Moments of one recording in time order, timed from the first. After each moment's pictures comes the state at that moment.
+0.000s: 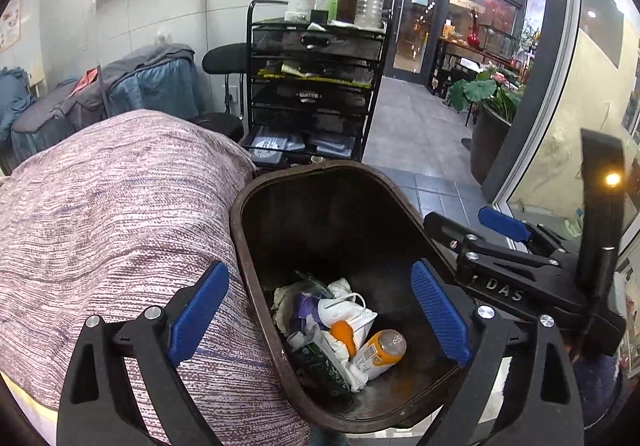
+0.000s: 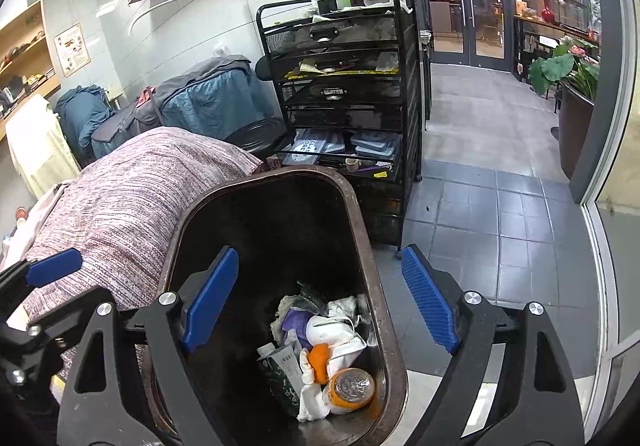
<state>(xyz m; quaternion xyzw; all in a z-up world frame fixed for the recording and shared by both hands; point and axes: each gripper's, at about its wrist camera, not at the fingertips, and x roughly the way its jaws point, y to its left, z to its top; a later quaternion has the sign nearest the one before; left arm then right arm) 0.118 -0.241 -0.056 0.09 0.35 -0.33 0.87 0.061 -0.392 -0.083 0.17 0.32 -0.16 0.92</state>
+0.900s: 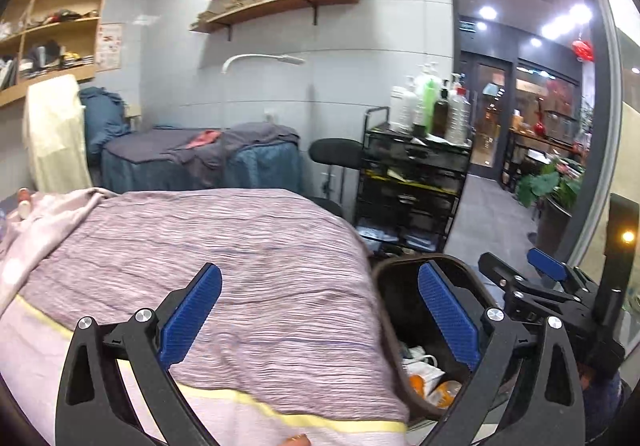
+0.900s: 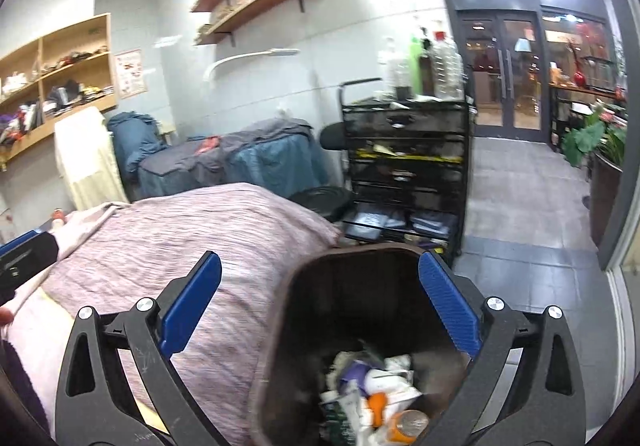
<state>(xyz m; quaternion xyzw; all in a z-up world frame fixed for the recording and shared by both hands) 0.075 -0.115 0.010 0.02 0.20 -0.18 0.96 0.048 -0.295 -0.020 0.12 0.19 -0.09 0.97</state>
